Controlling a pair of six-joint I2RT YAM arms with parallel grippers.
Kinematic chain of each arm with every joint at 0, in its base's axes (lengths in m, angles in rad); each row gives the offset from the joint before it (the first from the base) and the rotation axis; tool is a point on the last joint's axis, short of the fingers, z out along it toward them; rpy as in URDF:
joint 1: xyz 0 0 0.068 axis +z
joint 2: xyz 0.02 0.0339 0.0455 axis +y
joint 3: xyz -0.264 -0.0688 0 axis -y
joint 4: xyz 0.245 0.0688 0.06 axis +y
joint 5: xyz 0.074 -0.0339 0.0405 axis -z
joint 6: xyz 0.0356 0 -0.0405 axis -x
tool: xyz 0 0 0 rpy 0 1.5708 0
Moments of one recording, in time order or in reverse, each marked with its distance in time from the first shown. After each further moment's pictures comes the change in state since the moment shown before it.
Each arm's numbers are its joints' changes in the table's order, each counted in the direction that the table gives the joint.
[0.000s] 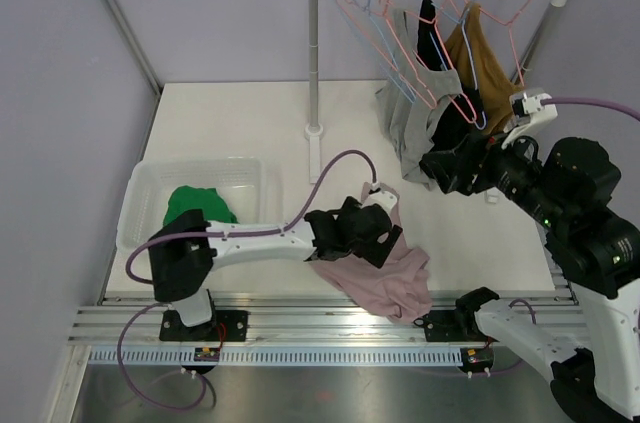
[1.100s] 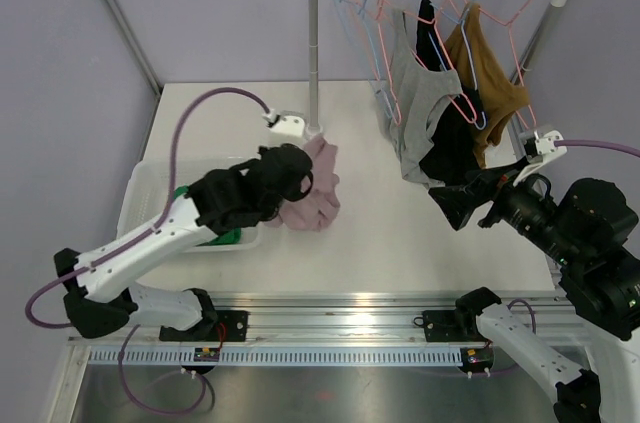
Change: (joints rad) left arm 0.139 -0.342 0.264 0.468 -0.319 0.033; right arm 0.000 -0.213 -0.153 0.051 -0.085 -0.010
